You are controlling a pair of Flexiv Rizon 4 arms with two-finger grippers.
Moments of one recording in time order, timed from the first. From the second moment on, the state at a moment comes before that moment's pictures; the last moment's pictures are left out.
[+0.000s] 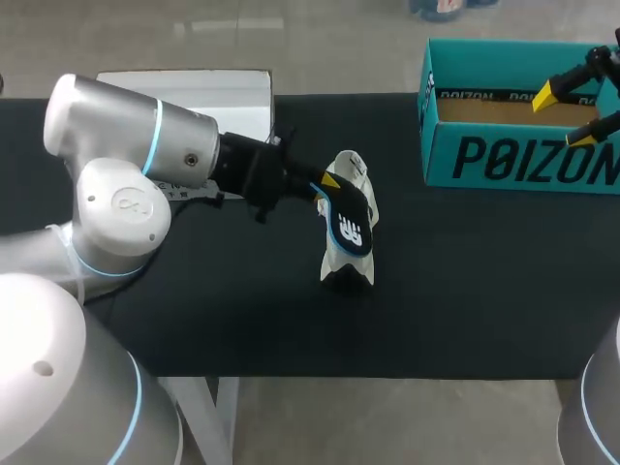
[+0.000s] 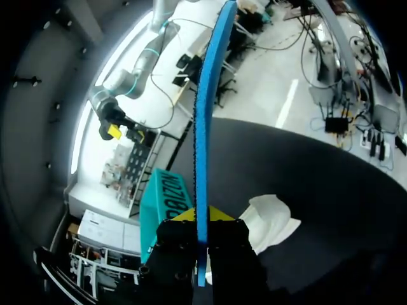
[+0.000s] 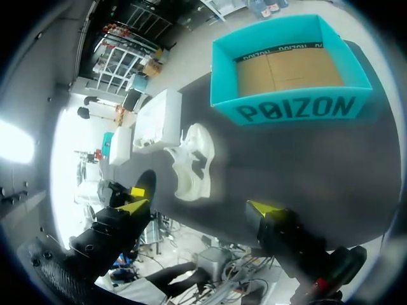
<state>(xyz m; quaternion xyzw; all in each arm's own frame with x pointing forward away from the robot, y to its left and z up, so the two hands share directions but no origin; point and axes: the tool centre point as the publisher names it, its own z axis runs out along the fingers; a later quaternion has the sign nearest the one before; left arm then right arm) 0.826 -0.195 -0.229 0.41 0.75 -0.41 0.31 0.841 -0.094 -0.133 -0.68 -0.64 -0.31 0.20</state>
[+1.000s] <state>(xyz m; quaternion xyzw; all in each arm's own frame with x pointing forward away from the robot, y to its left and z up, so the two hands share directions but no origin) 0.832 -0.222 -0.291 0.45 0.72 -0.49 0.17 0.841 -0.095 -0.133 -0.68 -0.64 -0.31 0.20</state>
